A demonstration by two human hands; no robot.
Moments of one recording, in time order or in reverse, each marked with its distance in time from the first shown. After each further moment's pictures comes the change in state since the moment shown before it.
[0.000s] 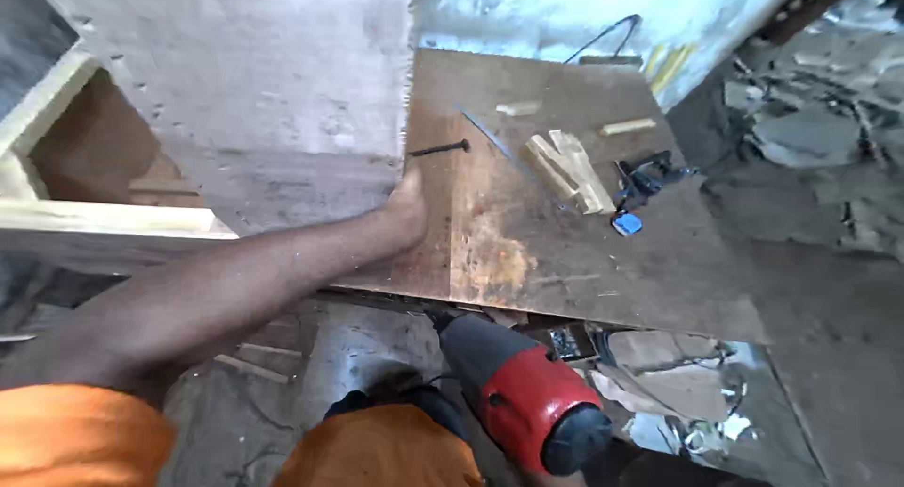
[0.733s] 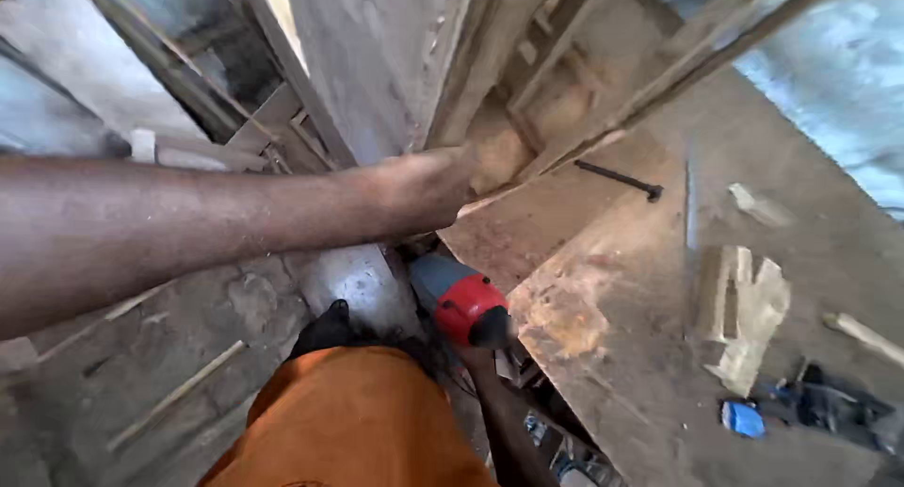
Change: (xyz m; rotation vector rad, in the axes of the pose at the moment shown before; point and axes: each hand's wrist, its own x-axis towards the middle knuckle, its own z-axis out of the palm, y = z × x) left_hand -0.133 0.020 0.082 -0.129 -0.059 -0.046; right_hand 0.210 0.018 0.083 0.078 -0.415 -0.526
